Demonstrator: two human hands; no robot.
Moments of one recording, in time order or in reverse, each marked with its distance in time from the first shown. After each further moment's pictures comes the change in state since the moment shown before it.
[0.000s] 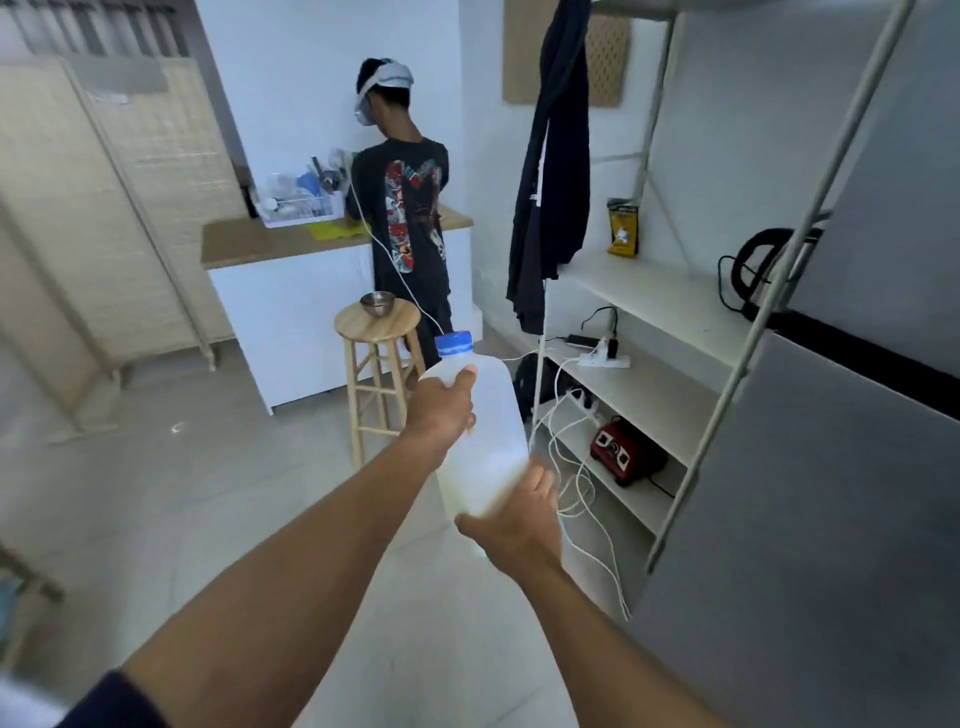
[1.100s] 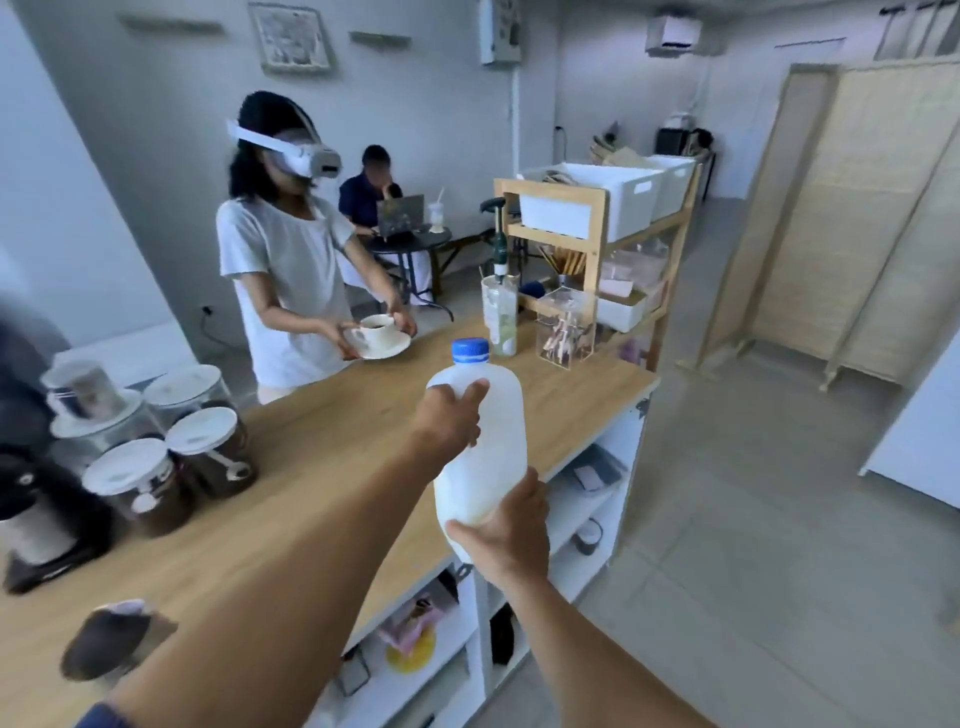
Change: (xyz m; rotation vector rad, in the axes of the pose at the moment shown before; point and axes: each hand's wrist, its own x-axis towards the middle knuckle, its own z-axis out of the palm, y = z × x) left_hand -0.391 -0.170 -0.641 -0.069 1.180 -0.260; right_hand -0.549 -0.327 0.294 0.142 -0.979 -0.891
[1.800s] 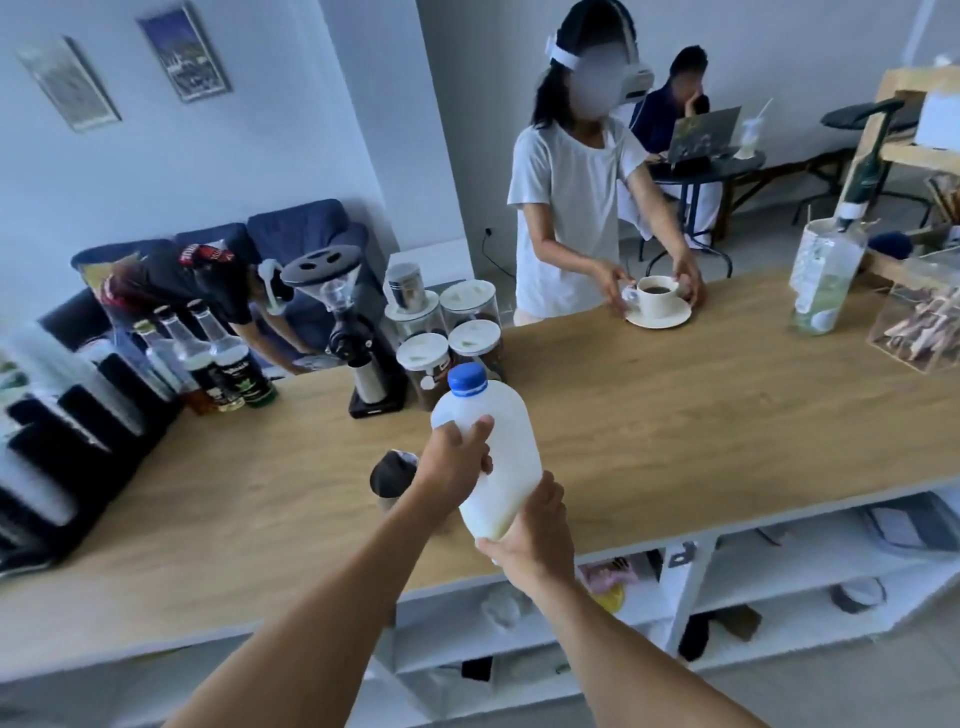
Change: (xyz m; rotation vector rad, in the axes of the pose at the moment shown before) left_hand -0.092 -0.115 -0.172 0.109 0.567 -0.252; right_hand -0.090 -0.058 0.154 -0.036 -0.502 -0.427
